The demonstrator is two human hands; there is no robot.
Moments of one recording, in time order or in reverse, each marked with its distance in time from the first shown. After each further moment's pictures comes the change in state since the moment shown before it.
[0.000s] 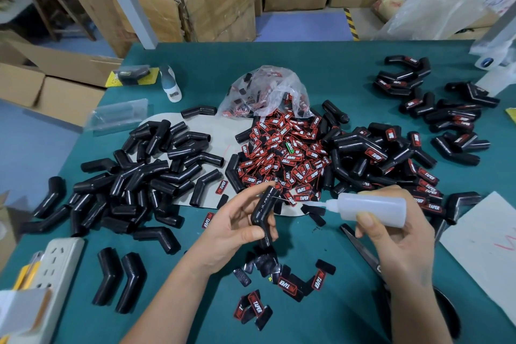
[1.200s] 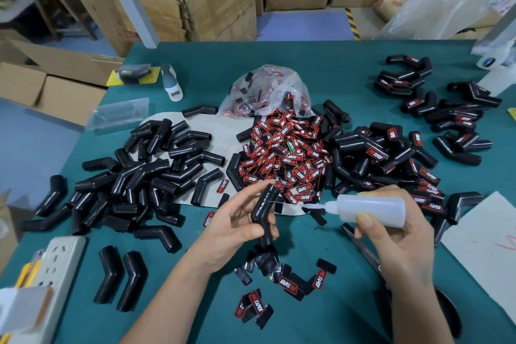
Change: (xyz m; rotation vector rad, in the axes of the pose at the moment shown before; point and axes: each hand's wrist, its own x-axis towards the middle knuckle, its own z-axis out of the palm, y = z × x) left_hand 0.000 0.003 0.003 -0.033 0.010 -0.002; right_hand 0.002 0.006 -0.003 -0.012 -0.035 -0.029
